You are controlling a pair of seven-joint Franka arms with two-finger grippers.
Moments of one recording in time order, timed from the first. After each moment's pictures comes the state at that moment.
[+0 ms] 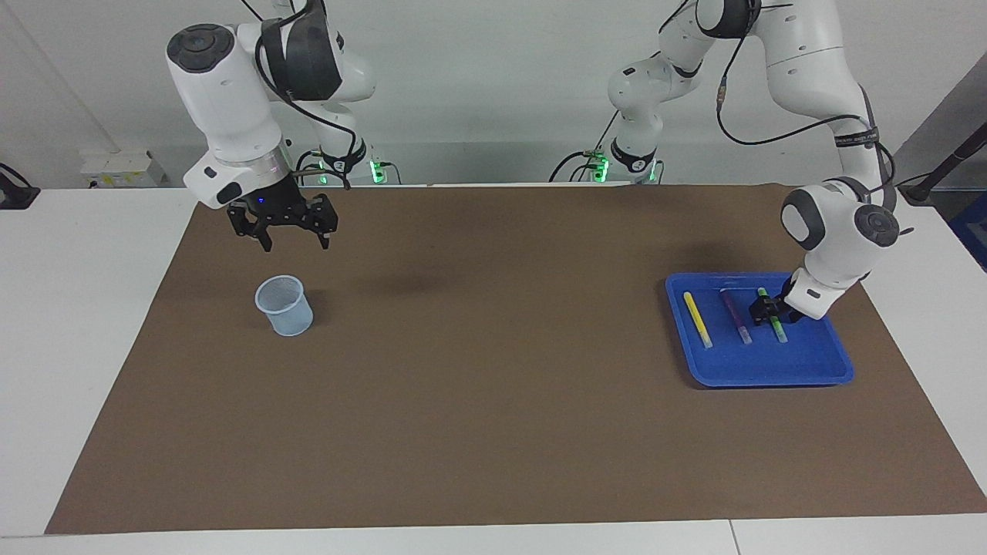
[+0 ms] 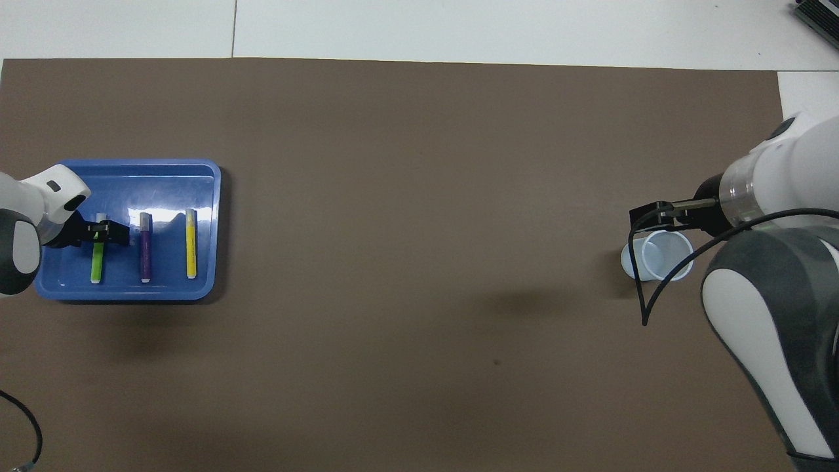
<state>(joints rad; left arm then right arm) 0.34 0.34 -0.13 -1.98 0.14 2.28 0.15 0.04 -0.03 0.07 -1.81 -0.01 1.80 0.09</state>
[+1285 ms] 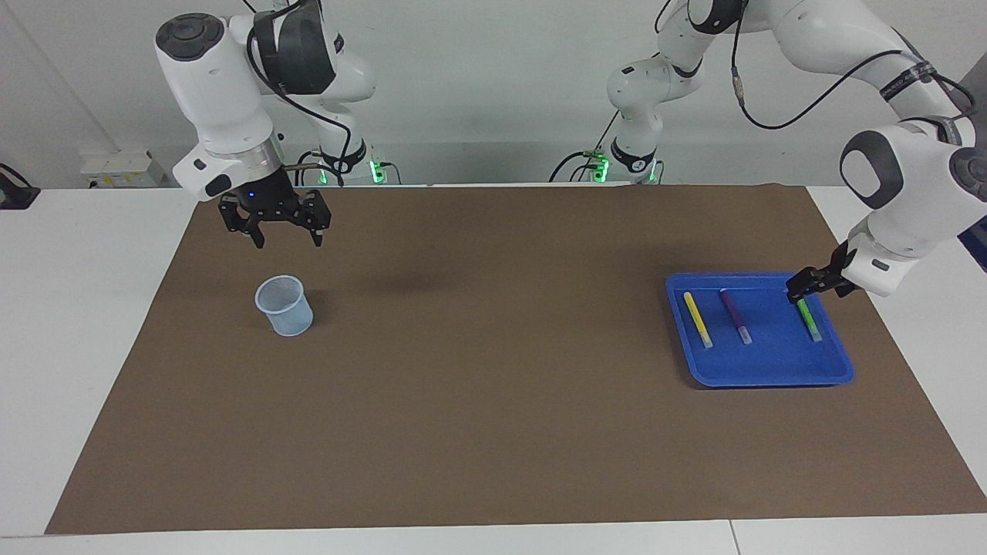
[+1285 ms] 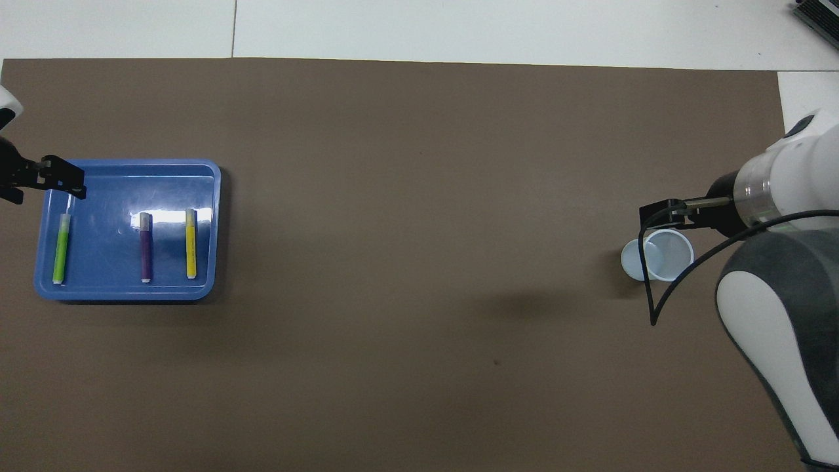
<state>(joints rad) 0.24 0.31 -0.16 -1.51 0.11 1.69 0.02 0.03 -0.05 0.07 -1.81 -0.01 1.80 0.09</state>
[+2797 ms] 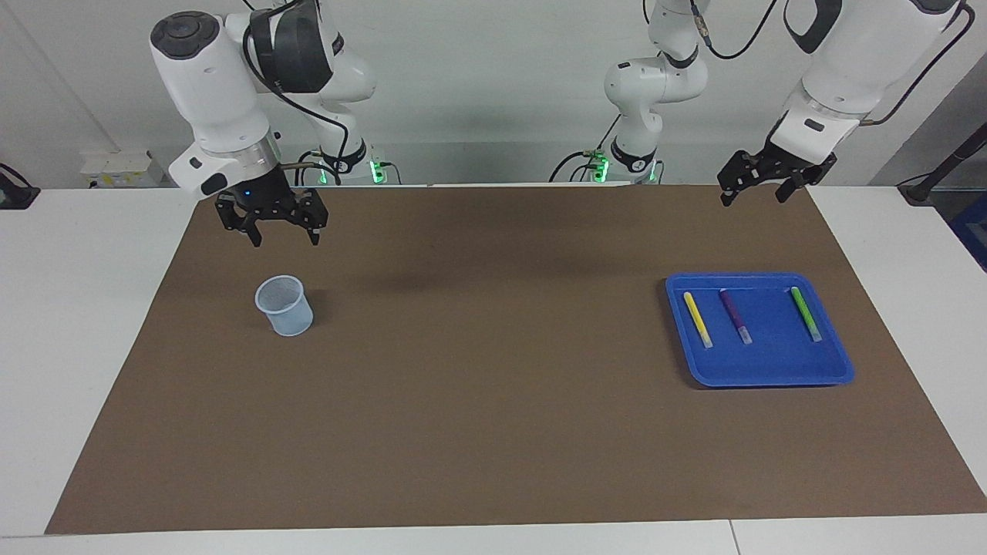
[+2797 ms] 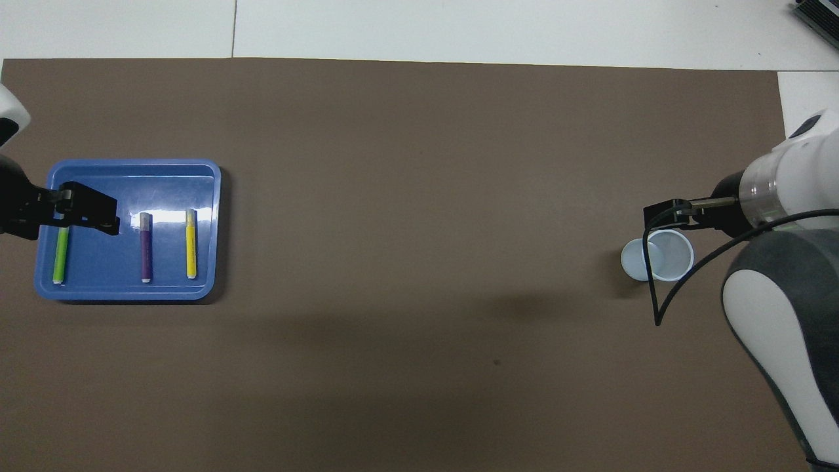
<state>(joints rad) 0.04 0.01 -0.15 -1.50 0.00 1.41 -0.11 0.03 -0.05 0.06 -1.81 -0.01 1.79 0.09</state>
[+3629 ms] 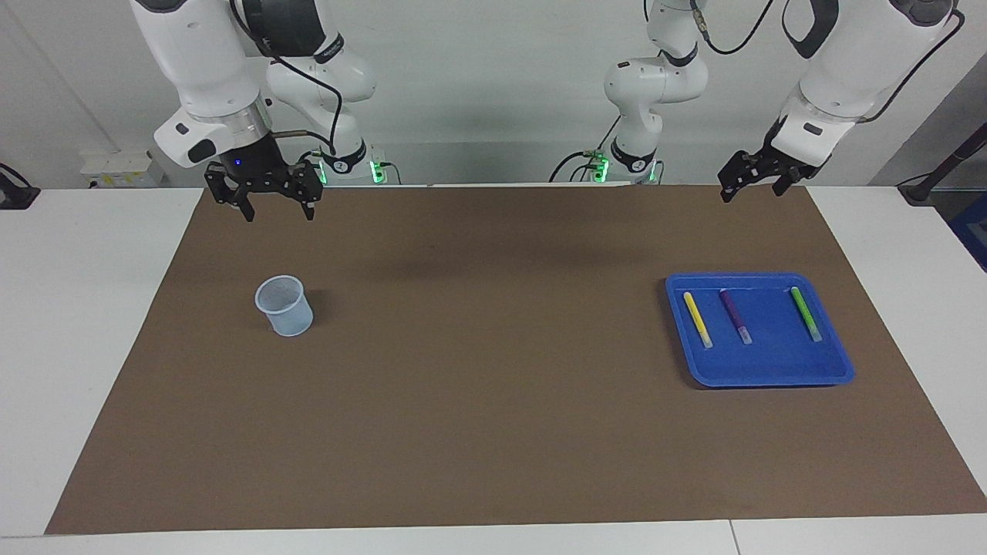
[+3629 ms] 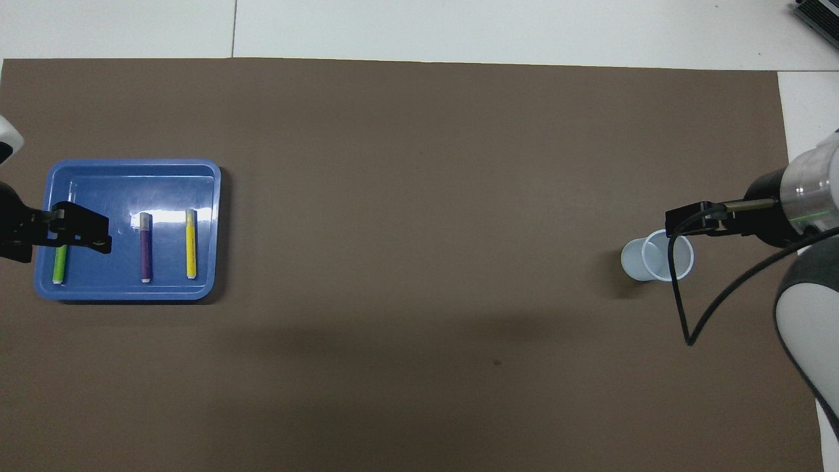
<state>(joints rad) 0.02 -0.04 -0.09 -1.60 0.00 1.44 -0.13 0.03 -0.07 0.06 -1.69 0.00 1.64 0.09</state>
